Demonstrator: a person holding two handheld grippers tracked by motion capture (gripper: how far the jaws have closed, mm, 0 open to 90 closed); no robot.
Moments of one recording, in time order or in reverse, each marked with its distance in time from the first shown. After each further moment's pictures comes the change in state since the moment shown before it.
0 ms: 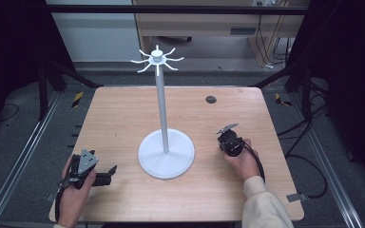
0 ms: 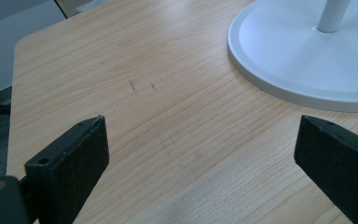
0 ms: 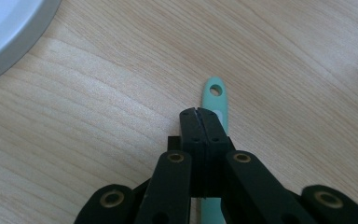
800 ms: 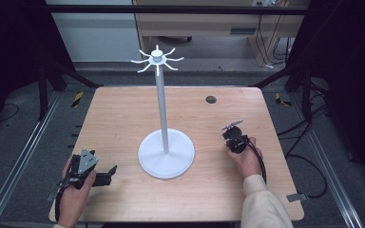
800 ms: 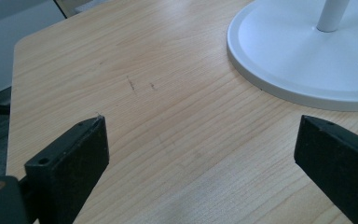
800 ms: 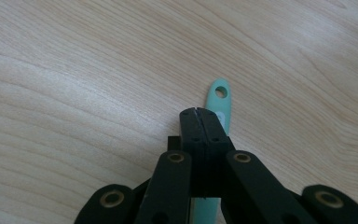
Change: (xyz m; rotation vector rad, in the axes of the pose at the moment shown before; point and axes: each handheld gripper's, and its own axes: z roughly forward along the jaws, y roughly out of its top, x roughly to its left) left arm 0.000 0.000 0.000 0.000 -0.002 0.002; right arm -0.019 -0.001 0.003 0.030 -0.105 0.085
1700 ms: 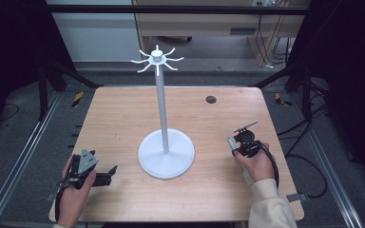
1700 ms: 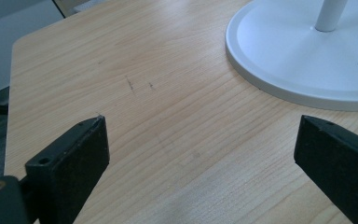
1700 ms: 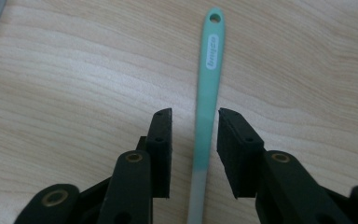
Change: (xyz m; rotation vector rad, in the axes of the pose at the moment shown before) left arm 0.000 0.000 0.000 0.003 -0.006 -0.001; right arm -0.016 -0.021 -0.041 0.117 0.104 0.122
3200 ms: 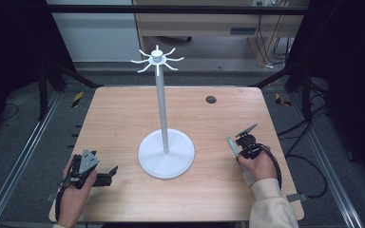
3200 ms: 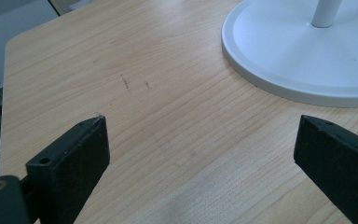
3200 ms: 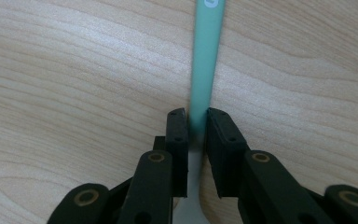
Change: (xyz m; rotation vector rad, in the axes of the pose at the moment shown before) left arm -0.001 0.000 0.002 0.011 -0.012 0.012; right arm -0.008 -0.008 0.013 0.159 0.026 0.019
